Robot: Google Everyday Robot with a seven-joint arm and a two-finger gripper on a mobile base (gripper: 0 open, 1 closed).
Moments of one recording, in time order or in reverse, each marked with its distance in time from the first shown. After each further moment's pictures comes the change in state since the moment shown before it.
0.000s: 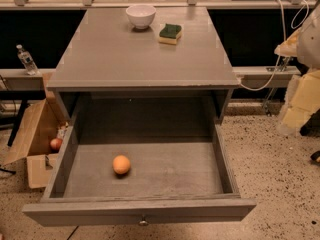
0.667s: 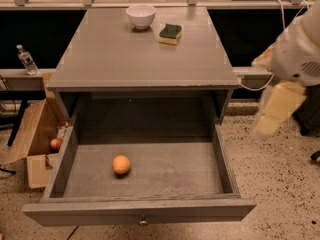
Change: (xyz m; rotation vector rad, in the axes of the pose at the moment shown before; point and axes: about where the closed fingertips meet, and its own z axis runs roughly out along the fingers) arm -0.025 0.009 0.034 -0.065 -0.083 0.010
